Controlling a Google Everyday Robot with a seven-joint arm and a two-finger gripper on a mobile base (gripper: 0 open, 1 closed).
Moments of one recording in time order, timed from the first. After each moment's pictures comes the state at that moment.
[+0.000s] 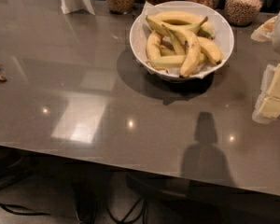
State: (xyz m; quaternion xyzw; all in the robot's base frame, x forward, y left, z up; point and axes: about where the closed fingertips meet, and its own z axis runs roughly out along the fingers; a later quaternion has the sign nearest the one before) arm 0.438 -0.217 0.977 -0.60 0.78 -0.04 0.16
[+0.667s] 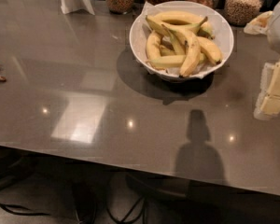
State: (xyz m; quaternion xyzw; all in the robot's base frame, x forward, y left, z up) arm 0.448 -0.207 0.981 -0.65 0.74 -0.06 0.17
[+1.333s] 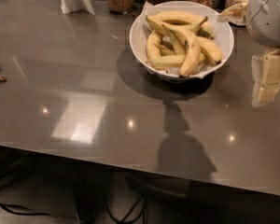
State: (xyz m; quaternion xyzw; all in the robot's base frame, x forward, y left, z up) arm 0.471 -0.187 0.989 -0.76 0.62 -0.11 0.16
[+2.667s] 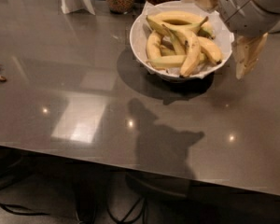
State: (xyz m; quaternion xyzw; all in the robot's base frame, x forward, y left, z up) arm 0.520 -0.150 1.010 -0.86 0.40 -0.25 0.21
